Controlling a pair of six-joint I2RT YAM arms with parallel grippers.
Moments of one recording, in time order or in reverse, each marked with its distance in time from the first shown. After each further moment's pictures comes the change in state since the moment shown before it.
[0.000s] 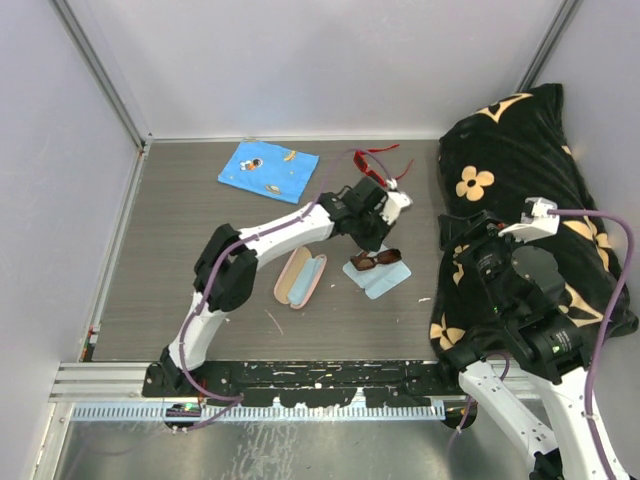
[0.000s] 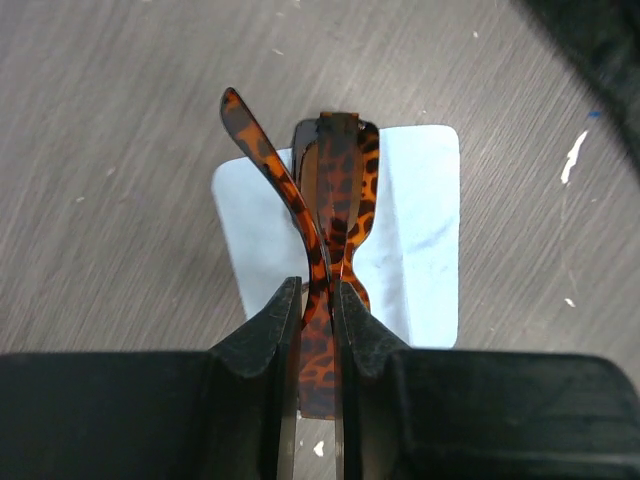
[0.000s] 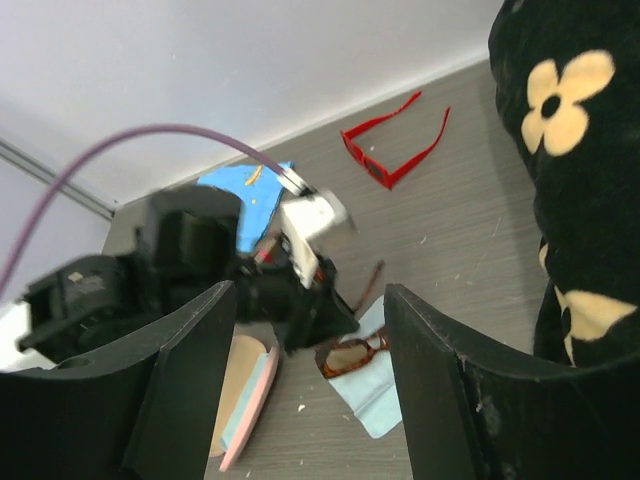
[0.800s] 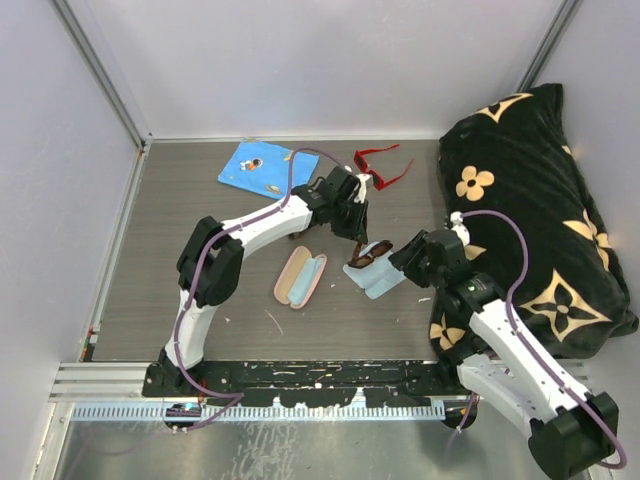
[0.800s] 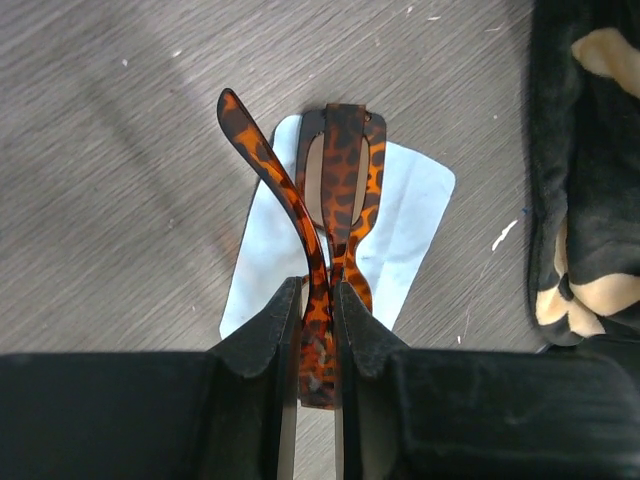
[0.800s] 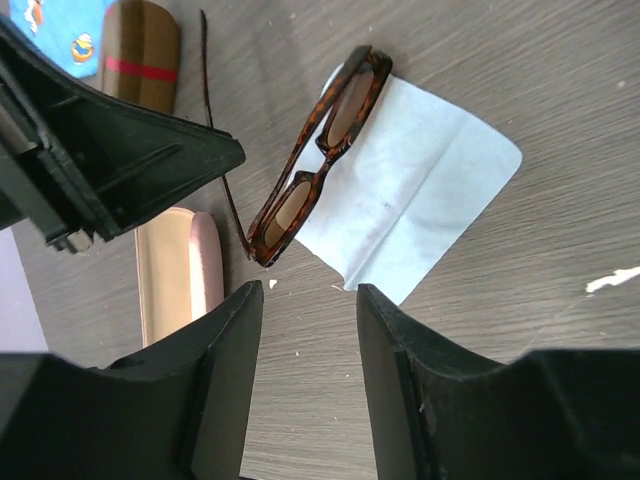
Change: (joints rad) left arm 0.136 -0.097 -0.154 0.084 0.091 -0.512; right arm 0.000 0.265 -0.425 0.122 -0.217 0.409
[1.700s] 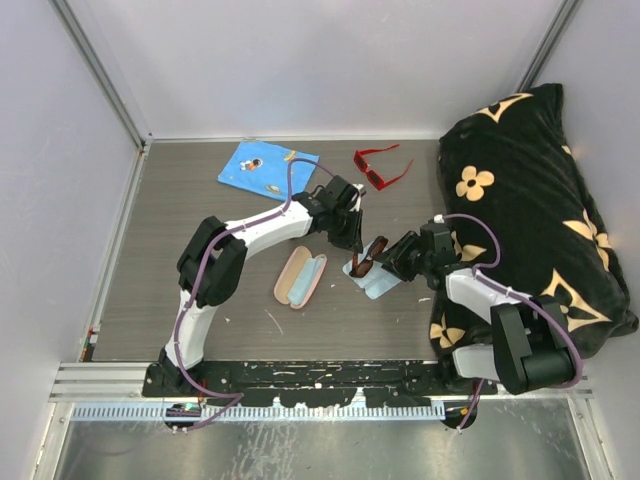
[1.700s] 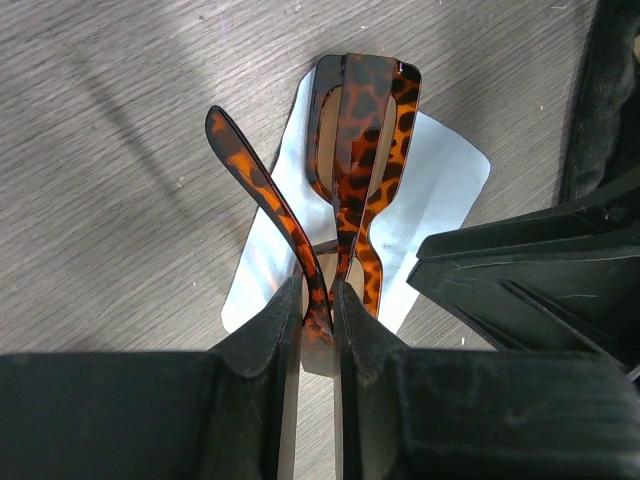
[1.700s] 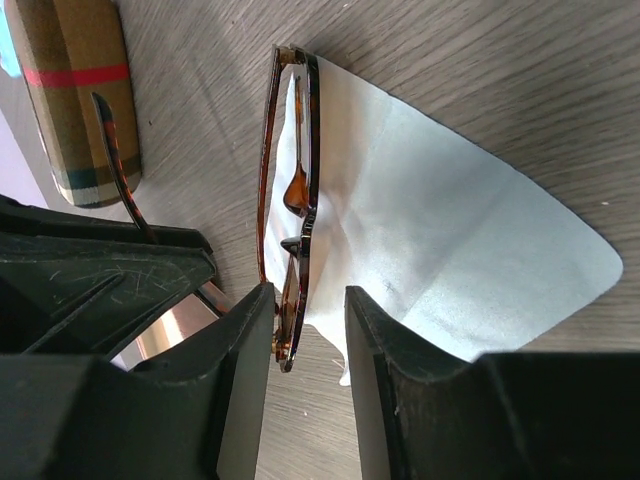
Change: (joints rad) left arm -0.007 0.000 -0.085 0.013 -0.024 -0.119; right arm -0.190 0.494 -0.156 0.564 -0.367 0.051
